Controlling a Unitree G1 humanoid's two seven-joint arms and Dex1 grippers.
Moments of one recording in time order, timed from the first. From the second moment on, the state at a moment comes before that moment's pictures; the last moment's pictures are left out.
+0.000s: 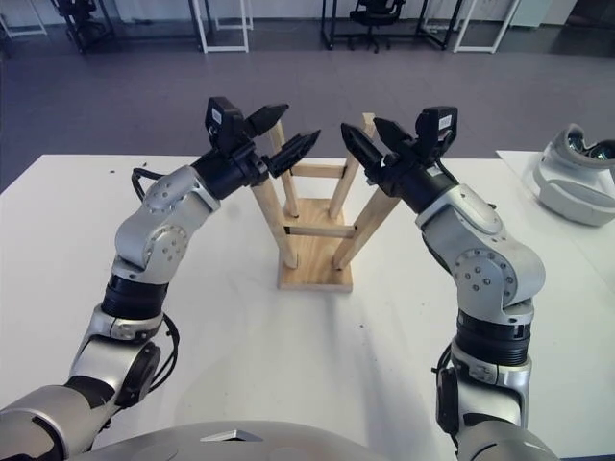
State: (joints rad) left arm -0.69 0.16 -0.06 -0.08 -0.56 0.46 -0.50; right arm -0.47 -0.43 -0.26 -0.37 0.88 0.74 0.23
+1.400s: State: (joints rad) left arm -0.18 0.14 0.10 -0.64 -0.69 0.85 0.02; right arm -0.05 -0.31 -0.43 -0.59 0.94 0.63 -0.06
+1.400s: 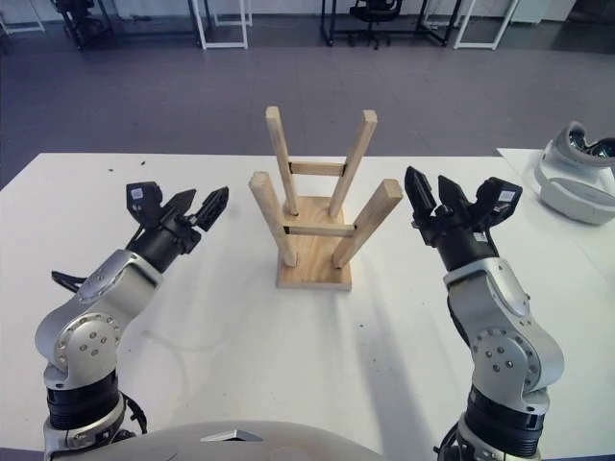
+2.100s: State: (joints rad) left arm -0.27 0.17 -0.07 -0.66 -0.46 0.84 0.03; right arm -0.04 -0.36 -0.25 -0.65 0.74 0.72 -0.12
